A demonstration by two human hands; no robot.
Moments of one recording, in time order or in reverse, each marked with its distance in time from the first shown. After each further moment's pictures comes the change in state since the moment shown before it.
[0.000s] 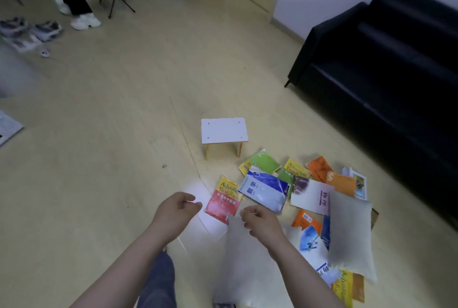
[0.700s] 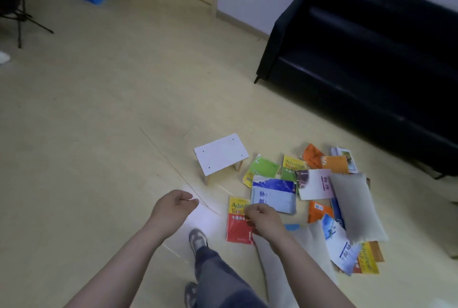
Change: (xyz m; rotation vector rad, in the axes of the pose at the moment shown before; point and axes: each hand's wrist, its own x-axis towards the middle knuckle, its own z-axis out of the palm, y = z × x) left_hand 0.226 0.113 -0.199 0.207 -0.266 0.095; right_hand 0.122 -0.179 0.137 0.225 0.229 0.200
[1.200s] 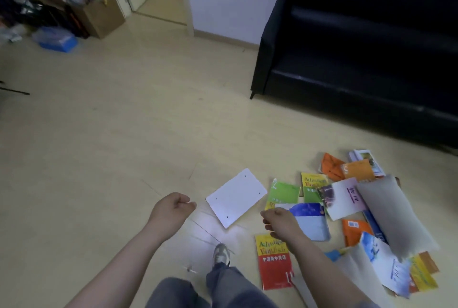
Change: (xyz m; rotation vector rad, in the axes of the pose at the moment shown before) left_hand 0.205 0.151 -0.095 0.213 -0.044 0.066; right_hand 0.170 -0.147 0.005 0.178 0.089 0.081
